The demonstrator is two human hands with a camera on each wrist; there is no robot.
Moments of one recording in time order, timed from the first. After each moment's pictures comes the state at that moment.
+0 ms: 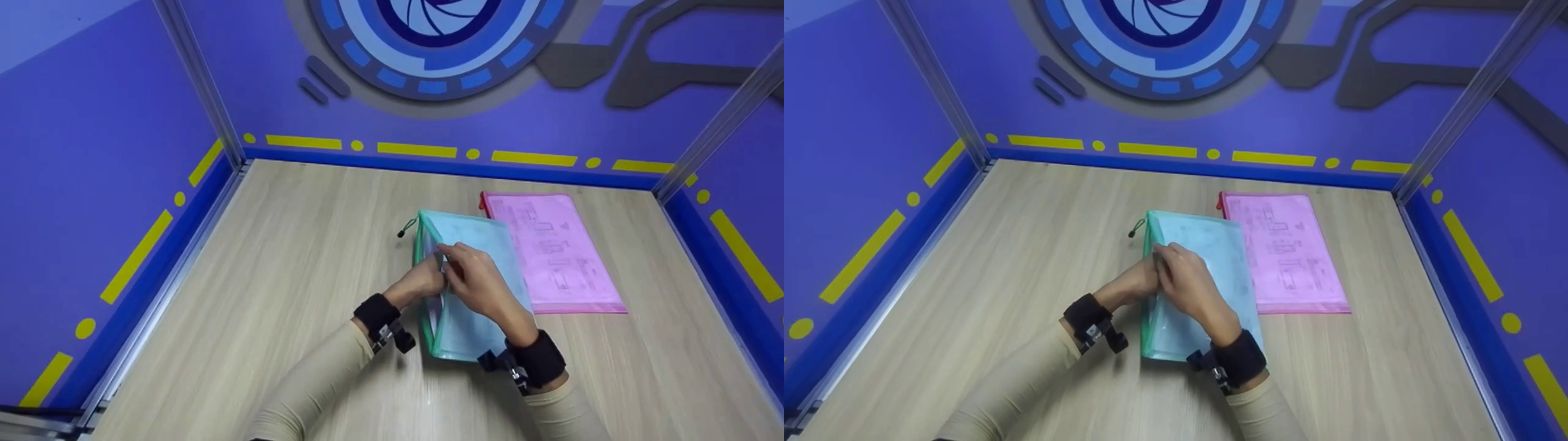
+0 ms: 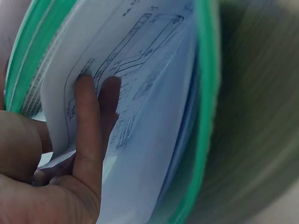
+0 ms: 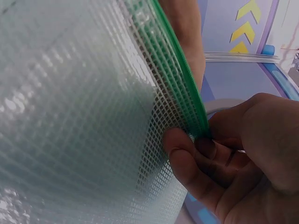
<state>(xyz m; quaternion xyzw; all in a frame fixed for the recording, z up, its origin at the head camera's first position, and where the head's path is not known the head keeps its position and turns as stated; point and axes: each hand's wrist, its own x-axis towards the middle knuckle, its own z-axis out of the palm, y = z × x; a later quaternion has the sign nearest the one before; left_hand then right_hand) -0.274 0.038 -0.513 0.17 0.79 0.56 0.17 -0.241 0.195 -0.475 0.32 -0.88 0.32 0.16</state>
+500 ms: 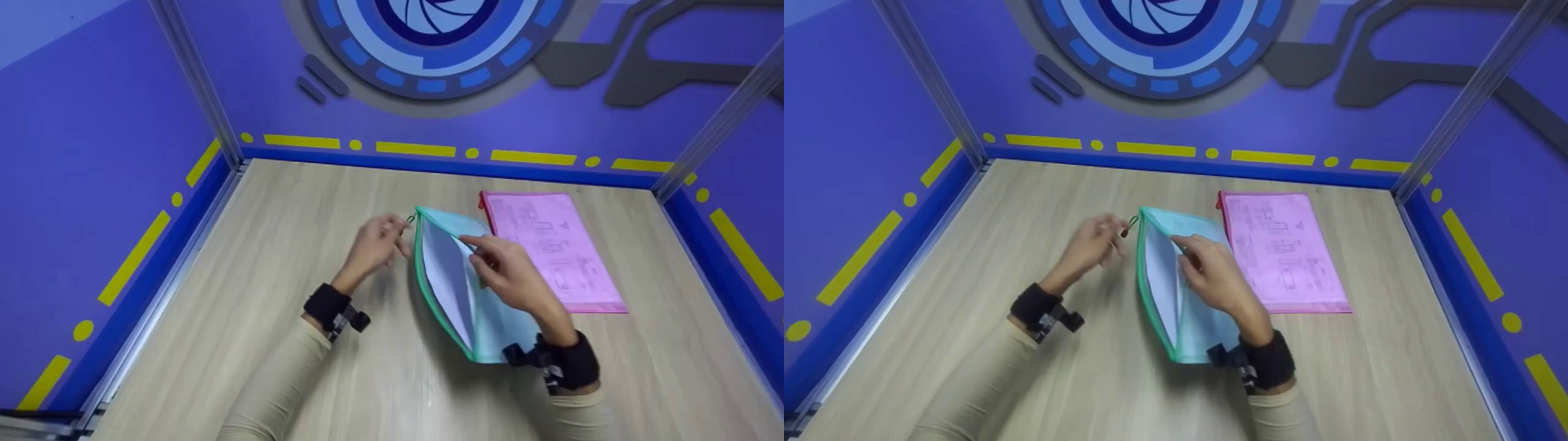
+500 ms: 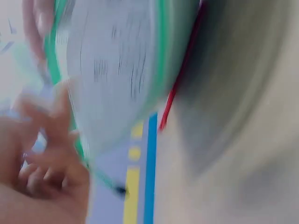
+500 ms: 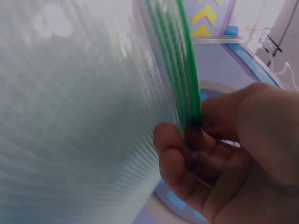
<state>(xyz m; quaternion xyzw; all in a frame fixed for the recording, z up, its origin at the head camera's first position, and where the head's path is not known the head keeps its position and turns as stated) -0.298 -0.046 -0.486 0.15 0.78 0.60 0.03 -0.236 0.239 -0.439 0.34 -0.83 0.44 0.08</state>
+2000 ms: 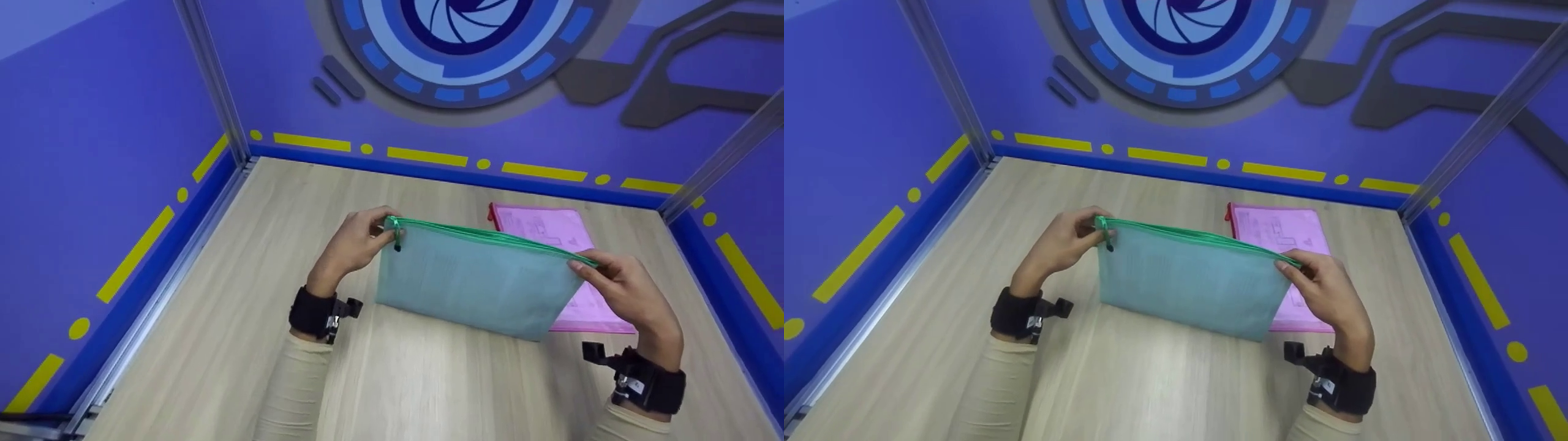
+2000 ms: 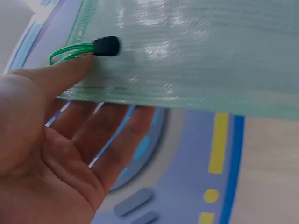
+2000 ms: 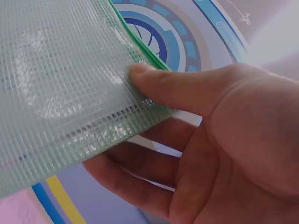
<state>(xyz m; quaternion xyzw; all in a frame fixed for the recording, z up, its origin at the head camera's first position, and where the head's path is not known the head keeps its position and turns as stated) -0.290 -0.102 -0.436 0.25 0.83 0.50 -0.05 -0.228 0.353 -0.408 0.19 -0.89 0.40 0.07</state>
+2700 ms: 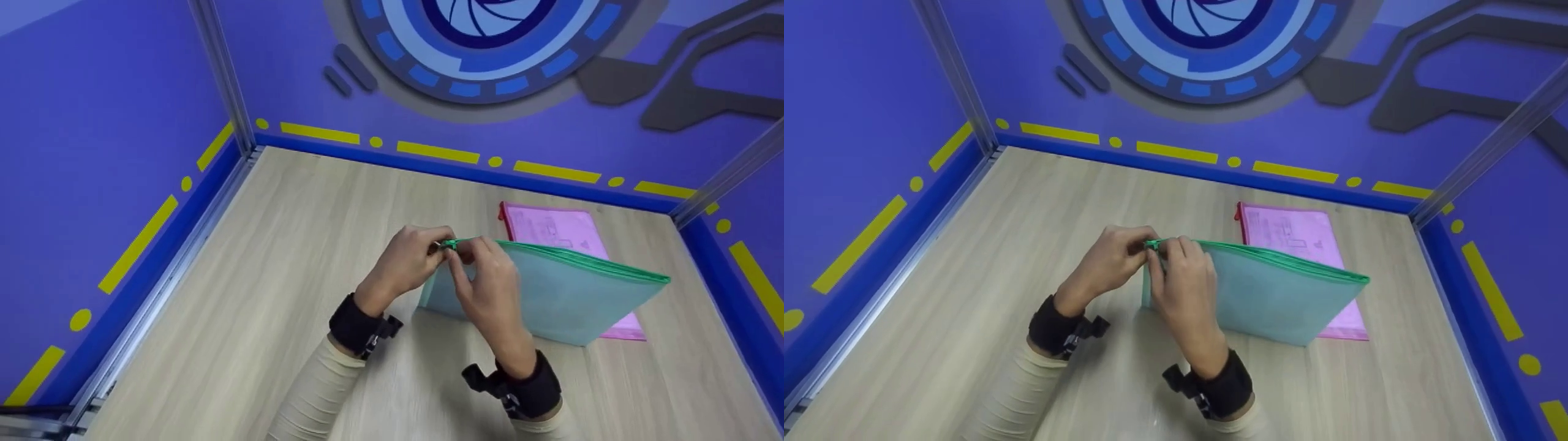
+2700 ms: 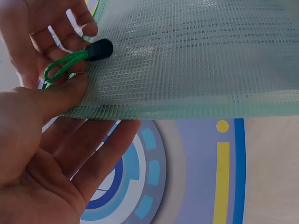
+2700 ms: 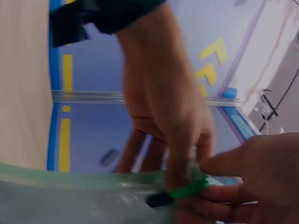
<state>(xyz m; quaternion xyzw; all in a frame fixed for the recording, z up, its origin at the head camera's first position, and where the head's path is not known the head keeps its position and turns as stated) -0.271 -0.046 -0.436 0.33 0.83 0.42 -0.14 -0.221 0.126 -0.419 0.22 -0.87 0.32 0.30</state>
